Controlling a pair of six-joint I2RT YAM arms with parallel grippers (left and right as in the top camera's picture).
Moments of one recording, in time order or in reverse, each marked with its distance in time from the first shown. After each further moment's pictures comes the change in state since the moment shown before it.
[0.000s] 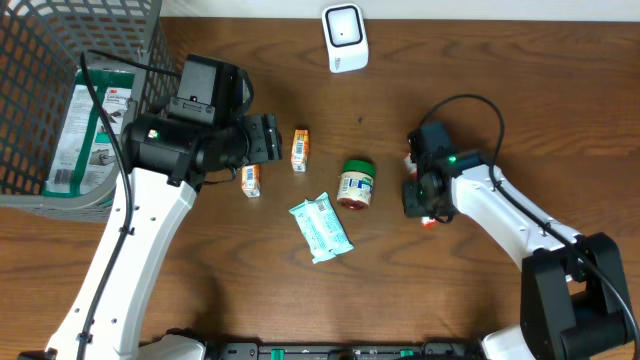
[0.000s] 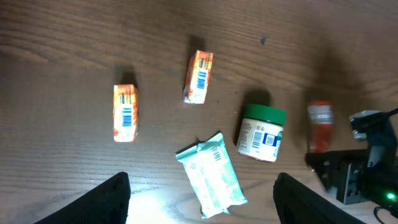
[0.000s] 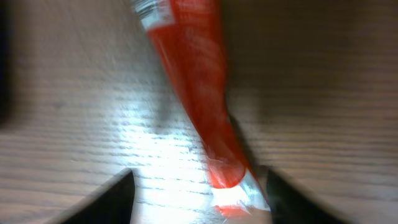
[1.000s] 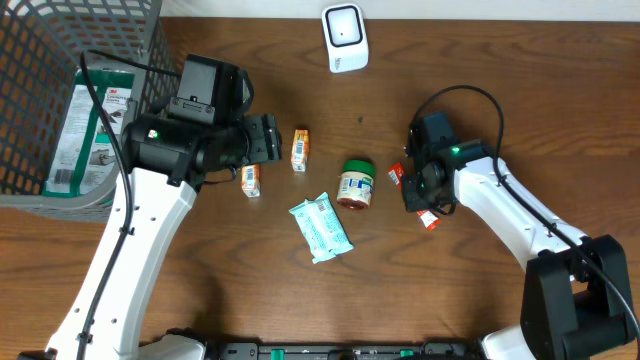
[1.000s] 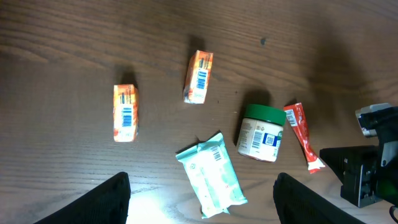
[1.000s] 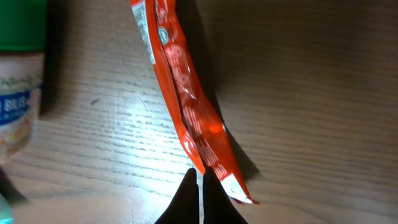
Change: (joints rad) left arm 0.000 0.000 0.000 0.000 0.000 0.000; right arm -0.008 0.000 0.090 -0.068 -0.035 -0.097
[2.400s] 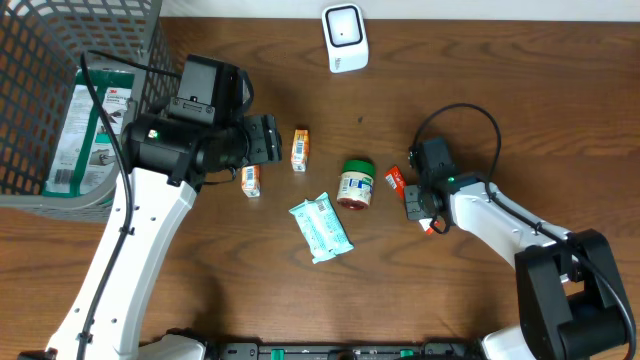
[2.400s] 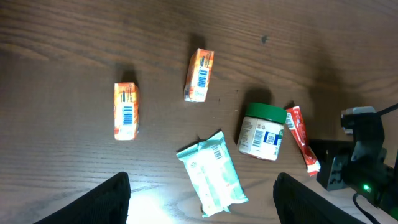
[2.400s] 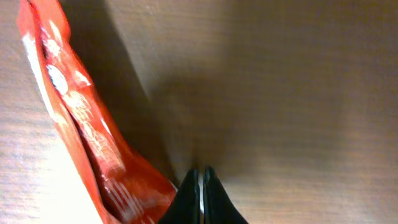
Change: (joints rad) left arm 0.000 0.000 0.000 -0.006 0.000 0.000; right arm 0.000 0.001 -0.230 0.336 0.130 0.016
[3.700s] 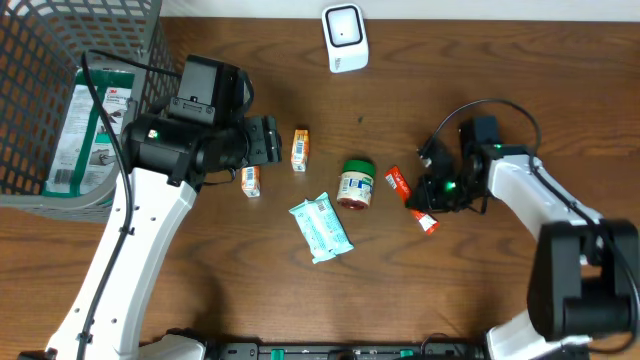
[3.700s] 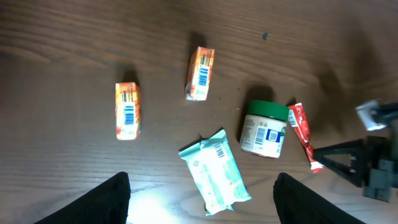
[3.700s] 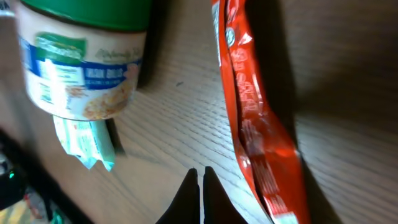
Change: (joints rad) left arm 0.000 0.000 0.000 -0.005 0.000 0.021; right arm -0.247 0.093 0.161 -0.281 -0.737 -0.265
